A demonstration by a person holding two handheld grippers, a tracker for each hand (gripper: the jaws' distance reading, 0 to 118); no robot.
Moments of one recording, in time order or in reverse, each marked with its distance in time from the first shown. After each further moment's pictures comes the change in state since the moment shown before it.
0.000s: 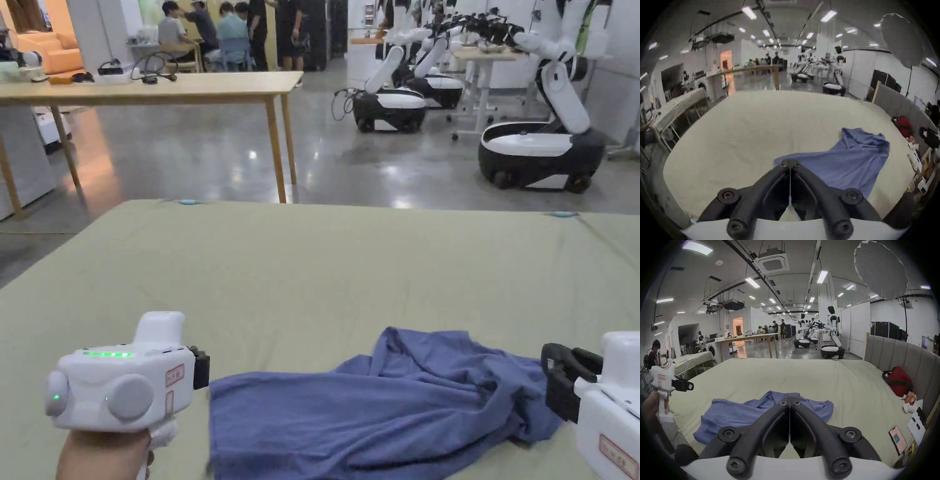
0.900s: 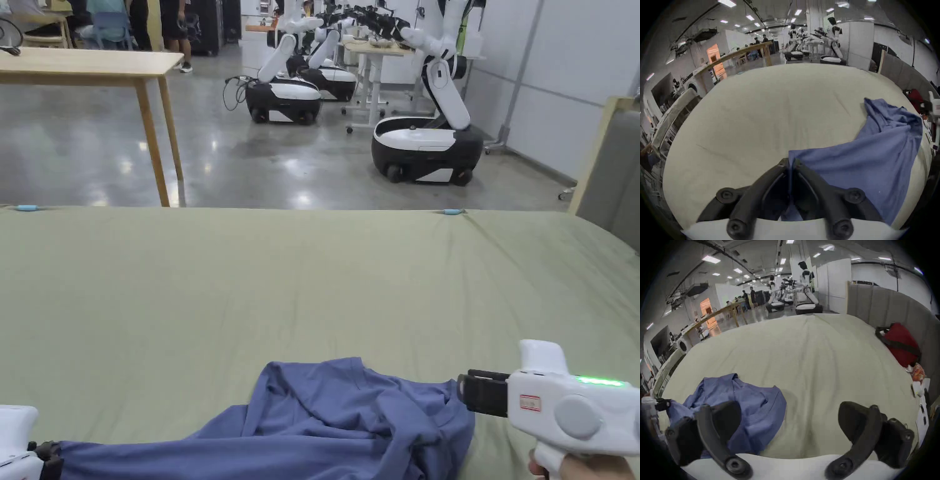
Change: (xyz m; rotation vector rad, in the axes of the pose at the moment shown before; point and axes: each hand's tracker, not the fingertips) left arm 0.031 0.005 -0.095 -0.100 0.053 -0.143; right arm 0.175 -0.031 -0.218 -0.415 -0.173 -0.159
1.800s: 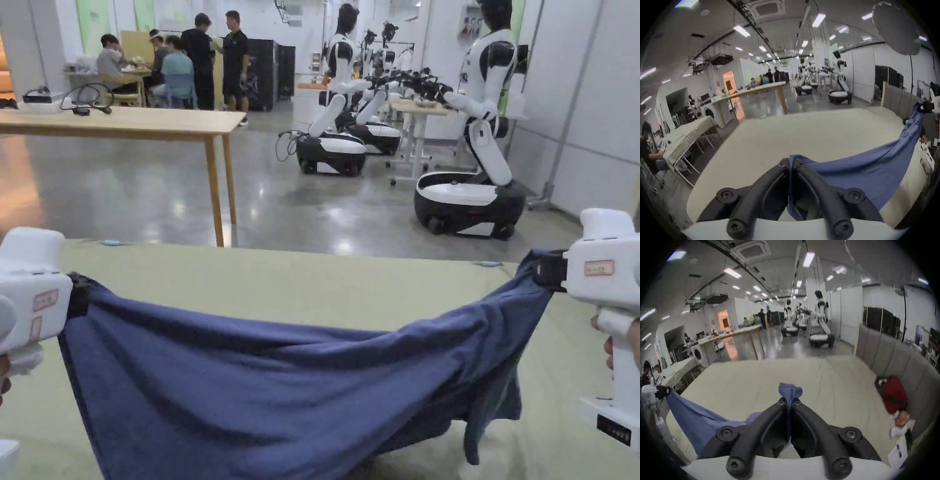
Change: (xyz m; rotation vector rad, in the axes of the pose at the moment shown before) left arm -0.059 0.132 0.160 0.352 0.111 0.038; right arm -0.041 0.156 0.217 0.329 0.088 0.092
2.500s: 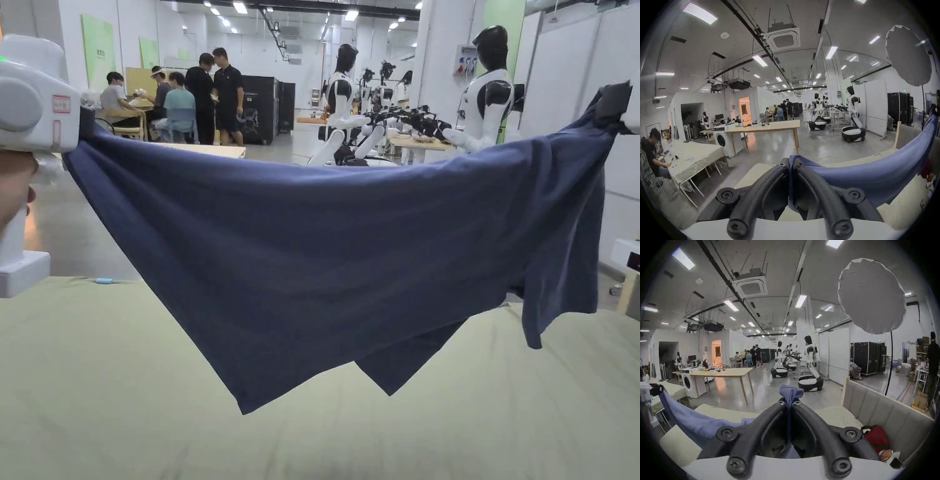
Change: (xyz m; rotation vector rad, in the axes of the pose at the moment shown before) left arm -0.014 0.188 -0.053 0.265 0.113 0.037; right arm -0.003 0.175 0.015 0.322 -0.125 -0.020
